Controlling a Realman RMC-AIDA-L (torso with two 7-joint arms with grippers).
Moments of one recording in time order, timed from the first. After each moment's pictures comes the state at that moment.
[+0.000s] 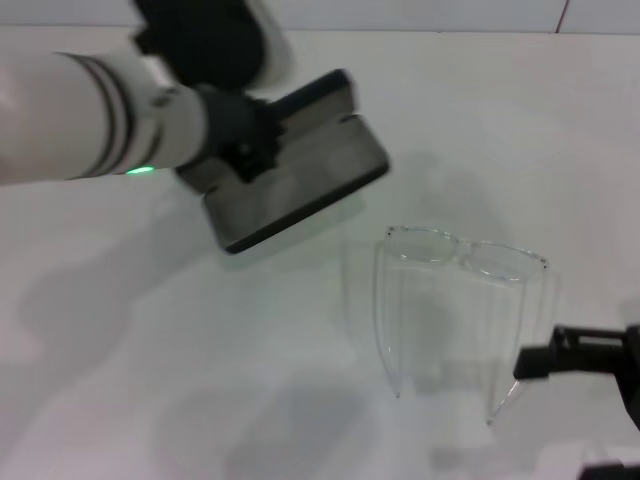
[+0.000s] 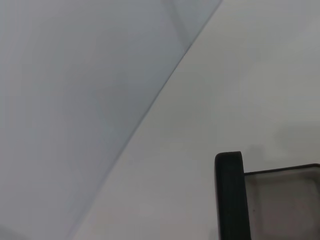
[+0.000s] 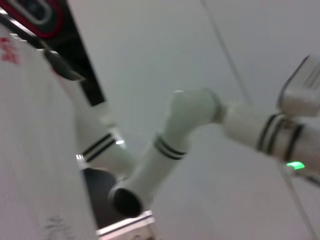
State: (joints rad) left arm -0.31 -2.09 1.79 1.84 2.83 1.16 -2.49; right arm 0.40 1.97 -1.11 -0.48 -1.55 -2.13 1.22
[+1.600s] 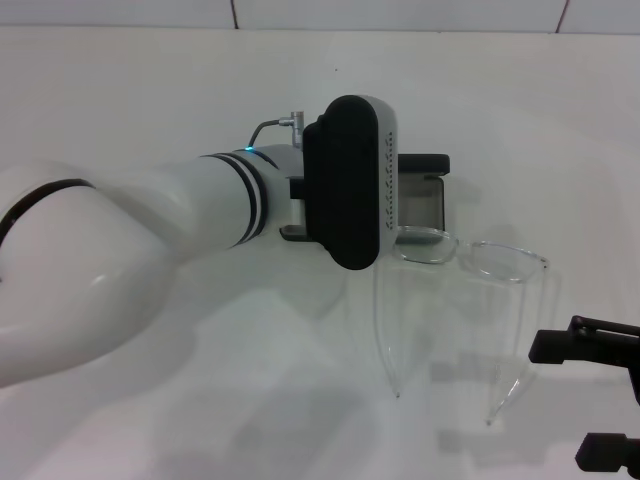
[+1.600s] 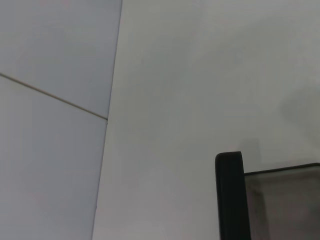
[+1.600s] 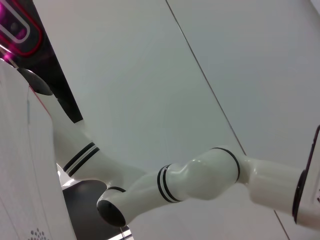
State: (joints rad) left arm -0.39 -2.10 2.05 1.35 2.83 0.55 -2.10; right arm 0.35 1.97 -1.05 -0.45 -1.55 -2.11 1.23
